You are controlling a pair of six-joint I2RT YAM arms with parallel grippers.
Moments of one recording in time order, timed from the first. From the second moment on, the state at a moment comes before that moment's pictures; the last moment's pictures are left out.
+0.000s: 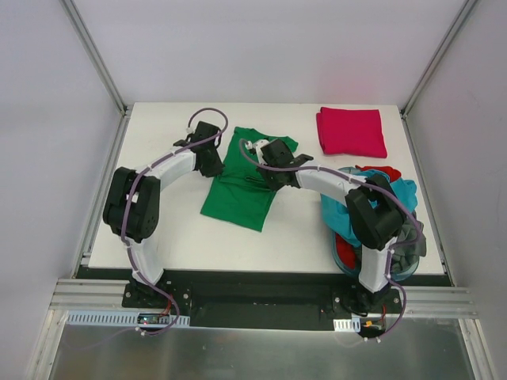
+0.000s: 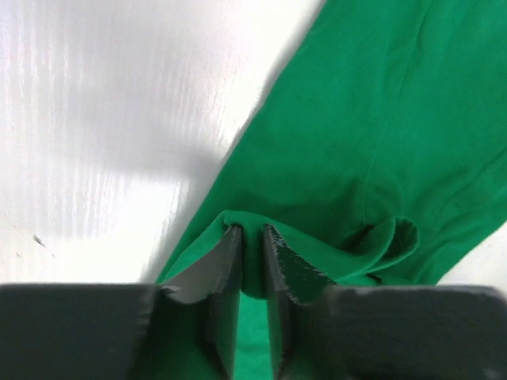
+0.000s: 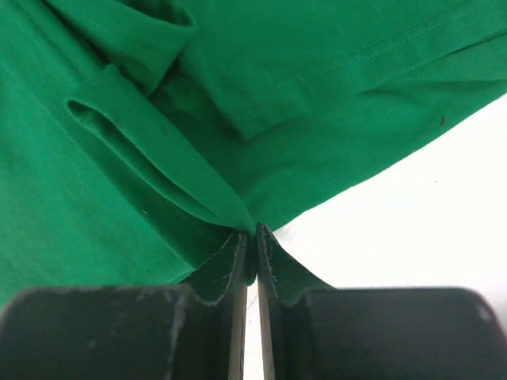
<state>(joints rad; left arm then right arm) -0.35 1.82 1.28 -0.47 -0.06 -0.71 0.70 1.90 1.36 -0.41 0.07 -0.04</state>
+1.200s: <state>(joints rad) -0.22 1.05 0.74 -0.50 -0.20 -0.76 0.81 2.03 1.51 -0.44 -0.20 0.08</state>
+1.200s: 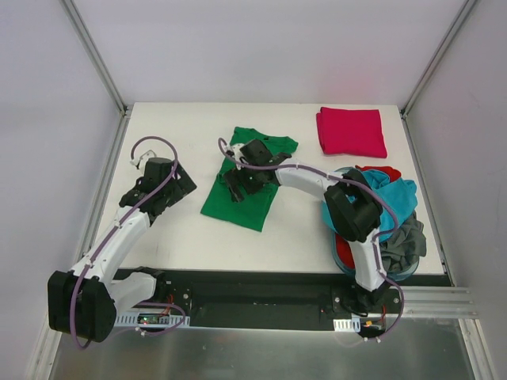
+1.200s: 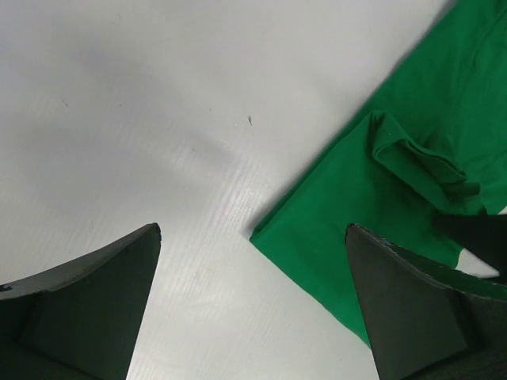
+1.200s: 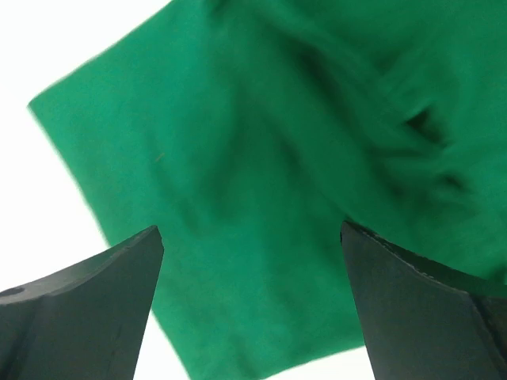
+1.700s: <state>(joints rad) -0.21 1.13 0.74 -0.50 -0.15 -0.77 0.66 2.07 1.66 -0.42 -0.09 0.09</state>
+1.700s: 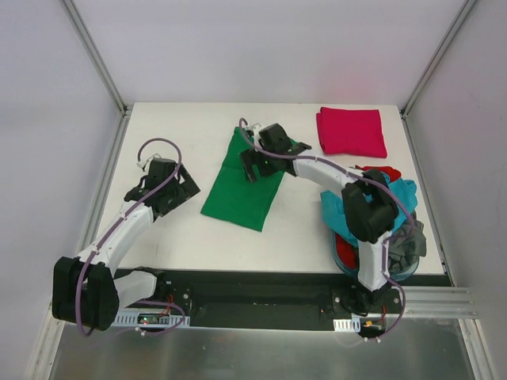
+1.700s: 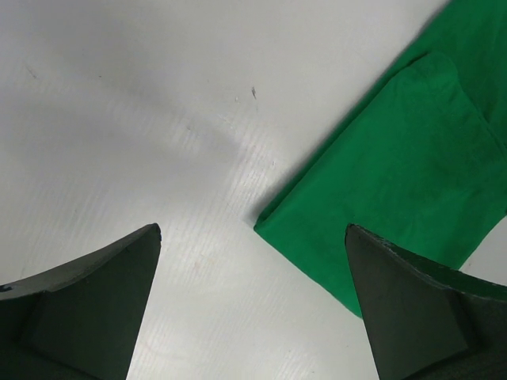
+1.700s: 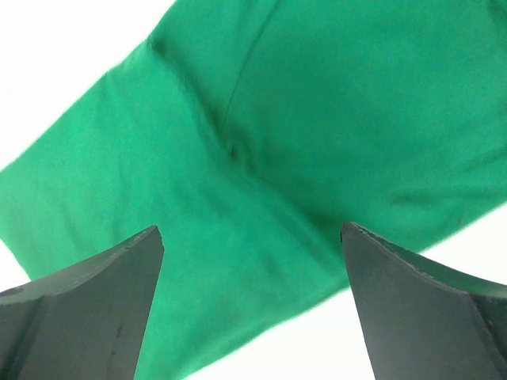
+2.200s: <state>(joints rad) -0.21 1.32 0.69 -0.41 0.12 -0.81 0.65 1.40 0.86 -0.06 -0.21 0.25</state>
